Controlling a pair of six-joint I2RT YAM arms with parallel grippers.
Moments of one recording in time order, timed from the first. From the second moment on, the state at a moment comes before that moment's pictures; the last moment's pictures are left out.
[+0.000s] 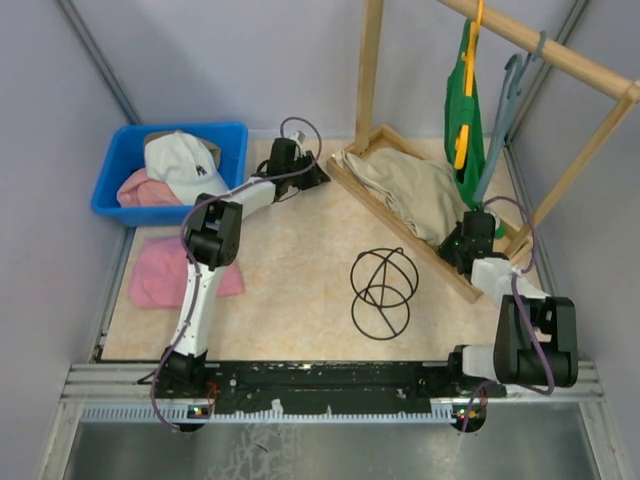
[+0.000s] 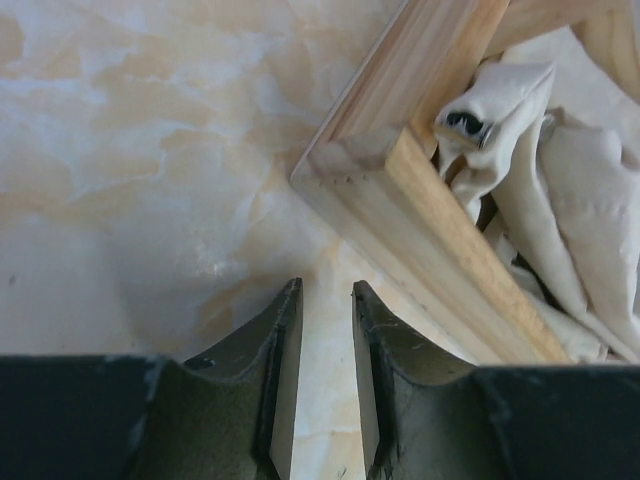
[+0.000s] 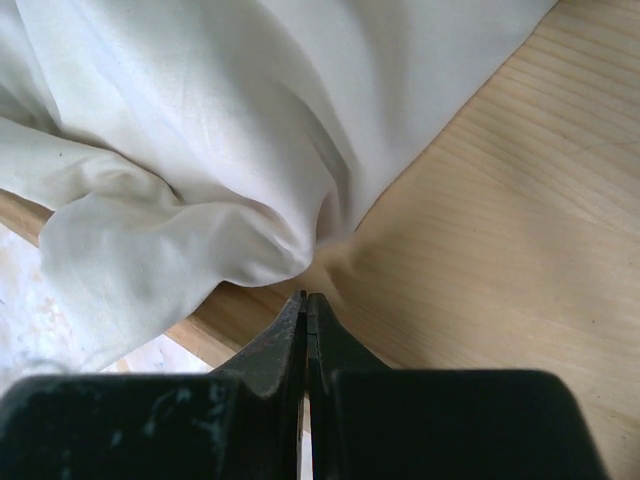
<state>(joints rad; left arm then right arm) -0.39 2.47 1.88 0.06 0.28 -0.61 -0.07 1.34 0.59 -0.04 -0.04 0.58</state>
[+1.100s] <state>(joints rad) -0.42 2.38 1.67 0.37 0.47 -0.58 0.21 1.30 0.58 -0.08 -0.07 0.45</state>
